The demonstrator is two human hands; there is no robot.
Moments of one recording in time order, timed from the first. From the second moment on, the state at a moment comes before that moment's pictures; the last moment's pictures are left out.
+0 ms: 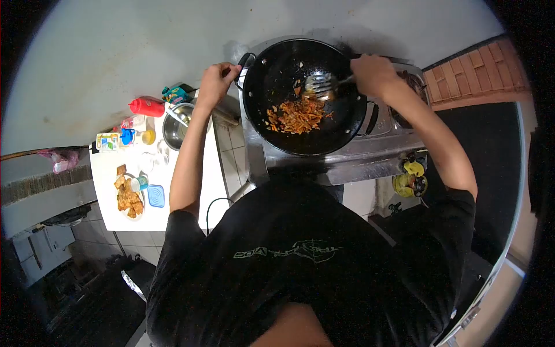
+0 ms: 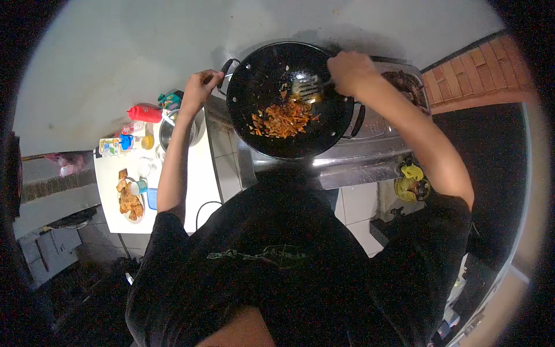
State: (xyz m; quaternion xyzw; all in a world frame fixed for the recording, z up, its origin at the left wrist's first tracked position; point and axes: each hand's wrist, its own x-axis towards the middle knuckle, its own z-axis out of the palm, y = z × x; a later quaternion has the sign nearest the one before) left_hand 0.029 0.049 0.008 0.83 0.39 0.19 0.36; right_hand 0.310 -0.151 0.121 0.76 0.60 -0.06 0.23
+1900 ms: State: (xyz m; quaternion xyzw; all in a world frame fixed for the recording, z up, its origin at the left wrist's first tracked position) left_hand 0.026 0.047 0.005 0.83 0.39 0.18 0.37; right_hand 0.258 -0.186 0.113 0.72 0.69 -0.05 -0.02
